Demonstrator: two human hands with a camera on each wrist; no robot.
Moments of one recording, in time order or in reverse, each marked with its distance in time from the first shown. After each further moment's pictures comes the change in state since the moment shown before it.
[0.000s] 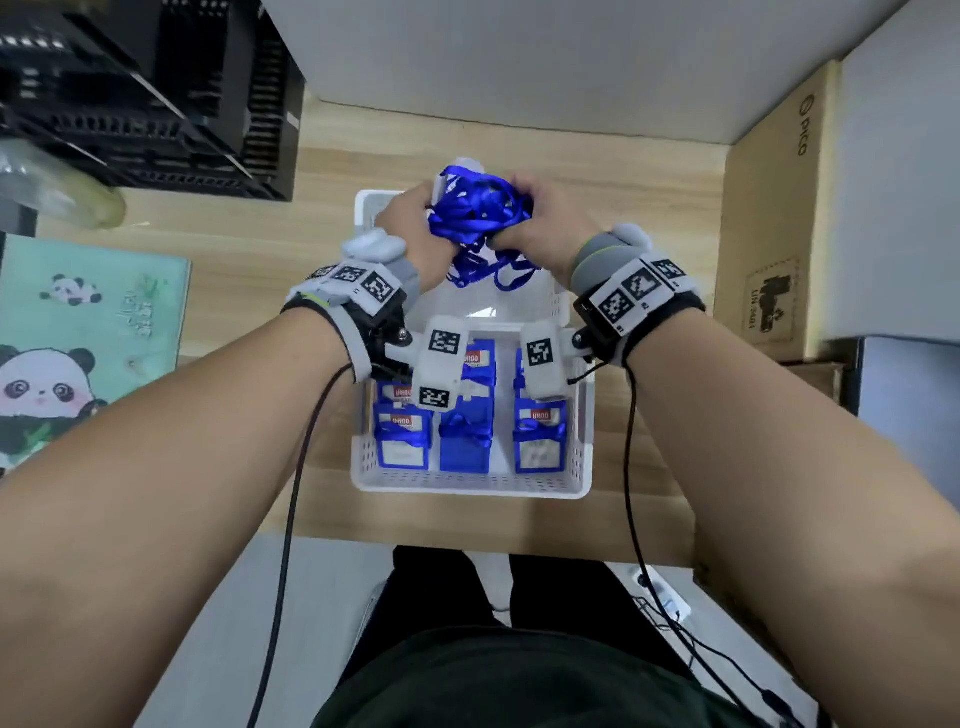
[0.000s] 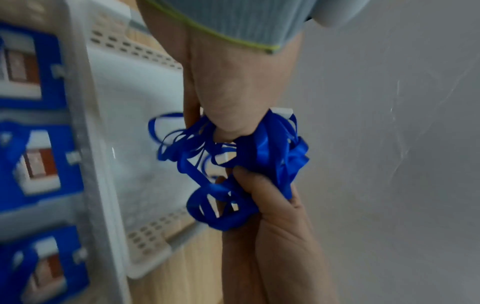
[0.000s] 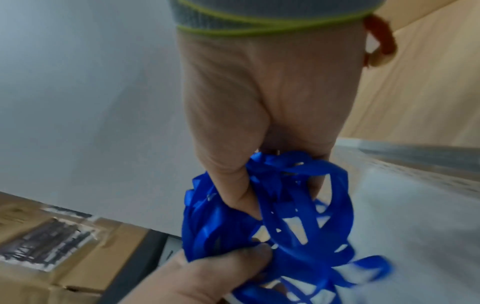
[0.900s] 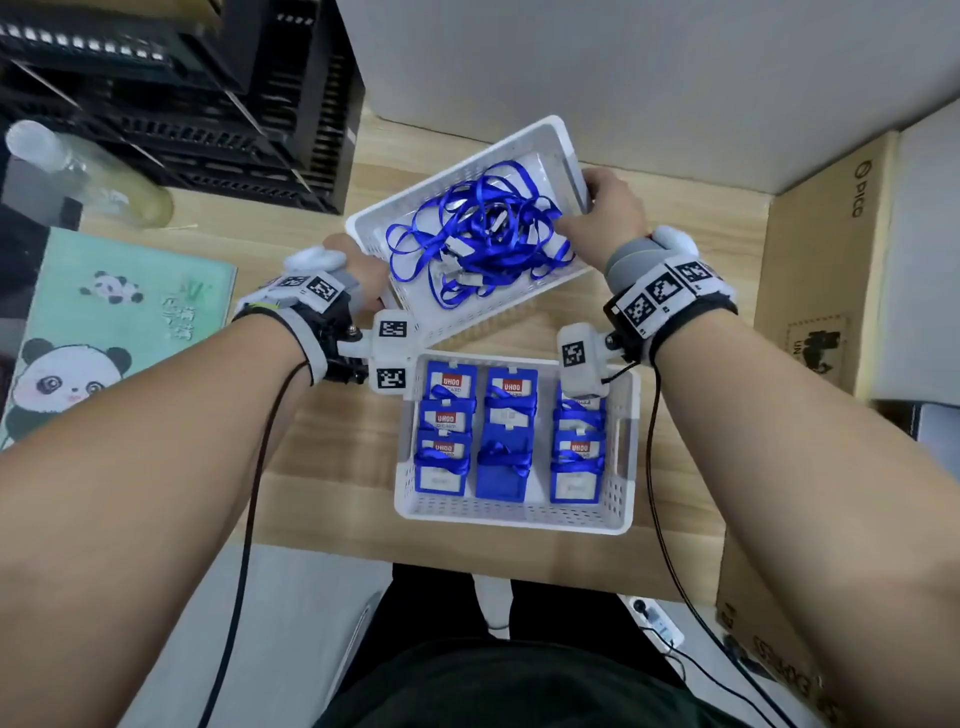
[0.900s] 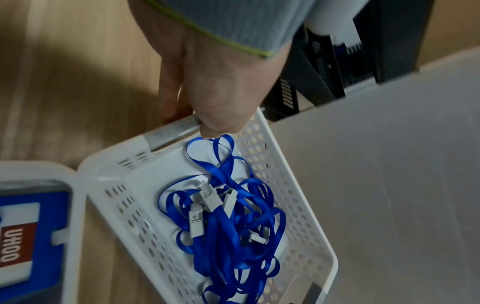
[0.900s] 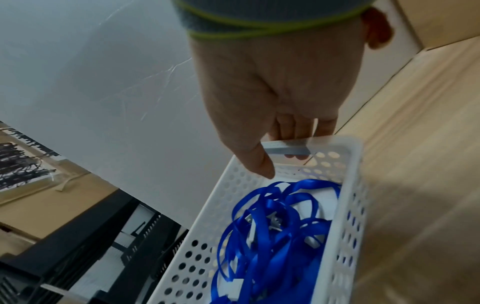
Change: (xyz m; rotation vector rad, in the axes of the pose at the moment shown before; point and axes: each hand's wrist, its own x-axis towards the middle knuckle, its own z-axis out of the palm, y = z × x) left_hand 0.036 -0.087 -0.091 0.122 -0.011 -0.419; right_hand 0.044 -0.030 0.007 -0.436 0.293 0.163
